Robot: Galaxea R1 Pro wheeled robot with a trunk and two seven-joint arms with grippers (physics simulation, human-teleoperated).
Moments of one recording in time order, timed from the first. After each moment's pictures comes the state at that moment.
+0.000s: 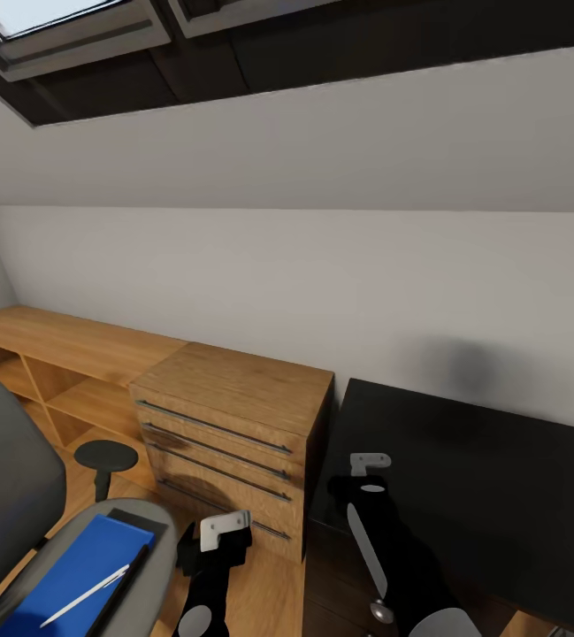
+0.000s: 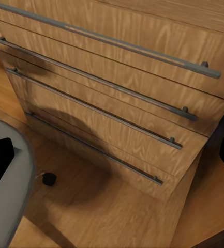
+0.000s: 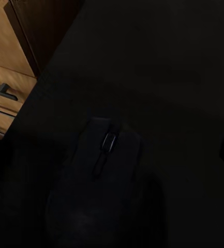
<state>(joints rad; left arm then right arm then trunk) -0.04 -0.13 -0.38 -1.37 0.12 0.19 0.56 -0.46 0.17 0.12 -1.02 -0.02 0.57 -0.29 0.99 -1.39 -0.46</state>
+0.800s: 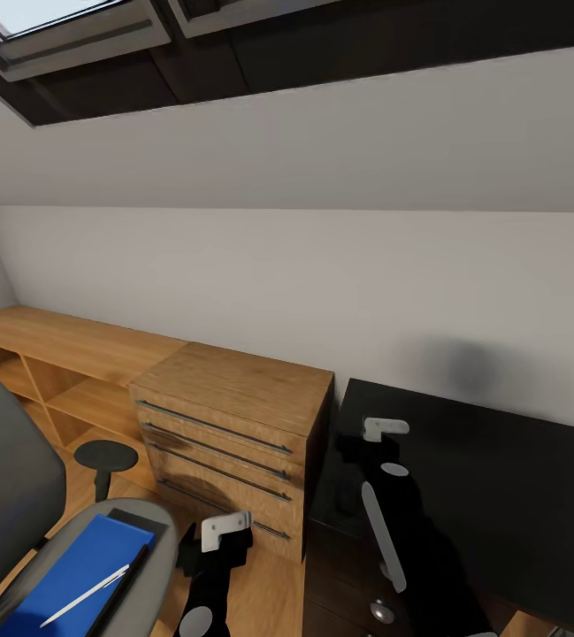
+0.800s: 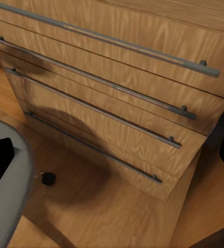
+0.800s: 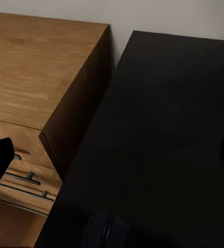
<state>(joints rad) -0.04 -0.13 -0.39 -1.36 0.12 0.19 0.56 -0.40 0.17 0.12 -1.39 -0.03 0.61 -0.29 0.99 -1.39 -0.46</state>
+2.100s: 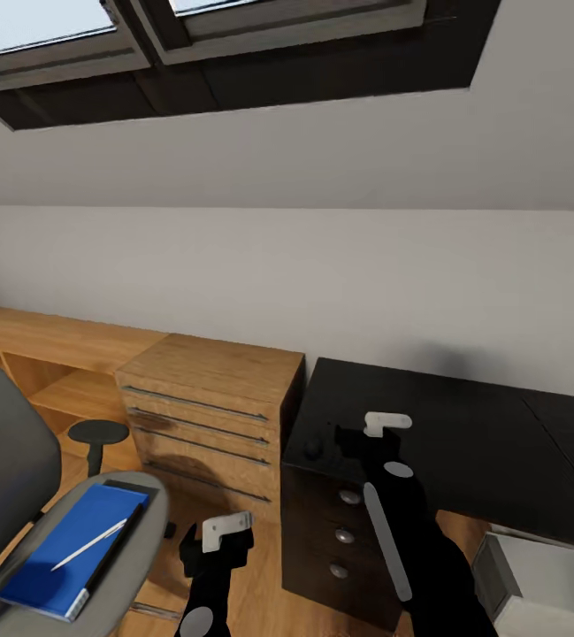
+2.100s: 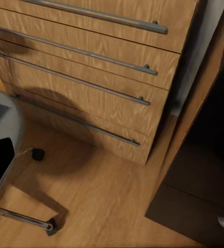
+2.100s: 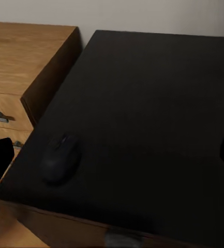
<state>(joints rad) -0.04 -0.14 -0.39 -1.36 0.12 0.19 0.56 -0.37 0.17 0.15 -1.49 -0.03 0.63 -0.29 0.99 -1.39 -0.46</state>
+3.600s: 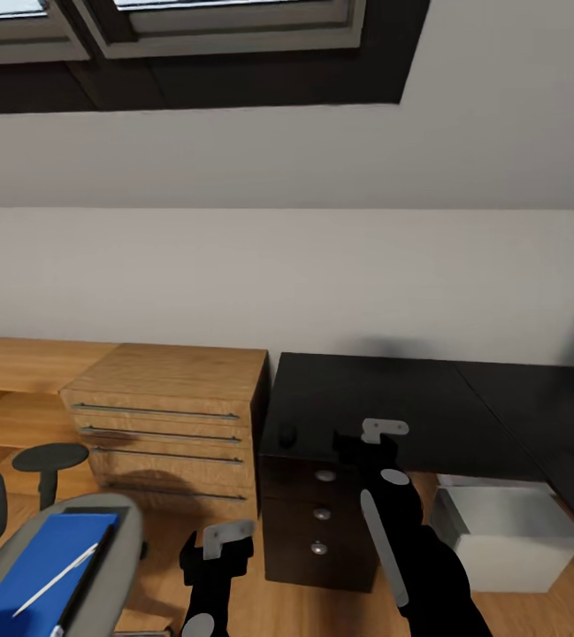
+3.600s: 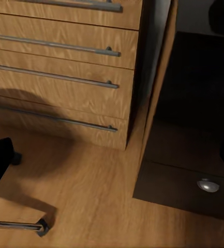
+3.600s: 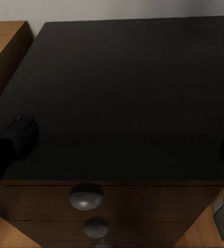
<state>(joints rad) -0.04 -0.13 -0.39 -1.32 0.12 0.18 0.56 -0.36 0.17 0.15 -1.44 -0.03 0.57 -0.29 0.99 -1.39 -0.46</state>
